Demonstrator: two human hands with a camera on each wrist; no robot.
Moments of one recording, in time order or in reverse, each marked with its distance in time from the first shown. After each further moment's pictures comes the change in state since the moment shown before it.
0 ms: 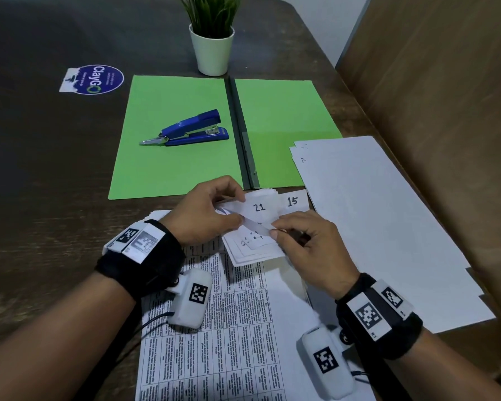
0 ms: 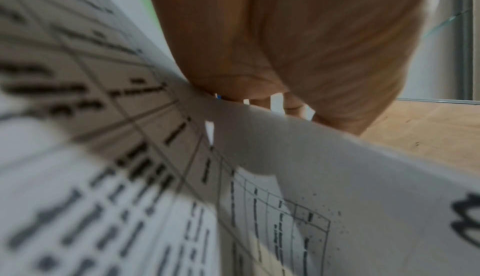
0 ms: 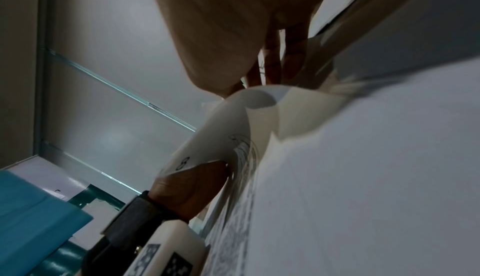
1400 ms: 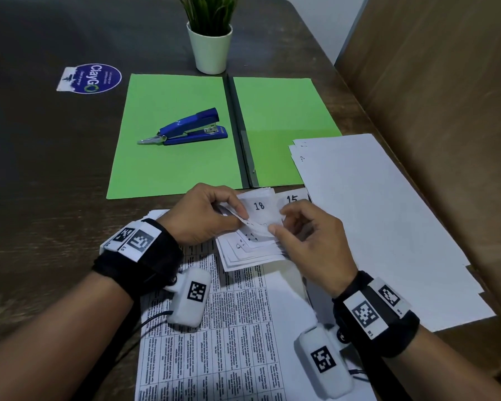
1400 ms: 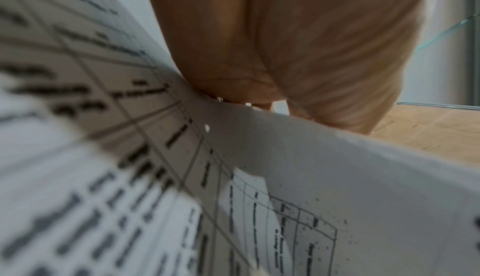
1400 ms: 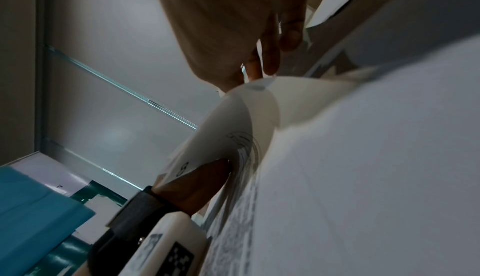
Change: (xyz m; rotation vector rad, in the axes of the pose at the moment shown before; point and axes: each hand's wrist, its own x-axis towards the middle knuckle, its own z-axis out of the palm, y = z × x) left_hand 0.003 -0.006 -0.001 -0.002 -0.060 0.021; right_hand 0.002 -0.014 -0.001 0.007 0.076 0.083
